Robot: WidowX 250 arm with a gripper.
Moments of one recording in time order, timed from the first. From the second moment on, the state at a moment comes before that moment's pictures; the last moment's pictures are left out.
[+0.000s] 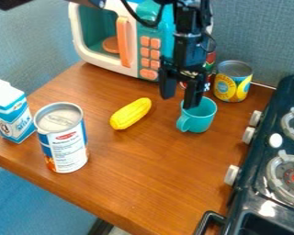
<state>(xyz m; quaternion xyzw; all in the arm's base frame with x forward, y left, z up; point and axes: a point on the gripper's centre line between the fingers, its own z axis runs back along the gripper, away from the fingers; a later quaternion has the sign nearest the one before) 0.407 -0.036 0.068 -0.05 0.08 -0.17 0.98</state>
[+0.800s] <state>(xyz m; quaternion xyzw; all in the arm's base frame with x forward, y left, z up) 0.427 -0.043 0.056 -0.02 0.05 -0.14 0.99</state>
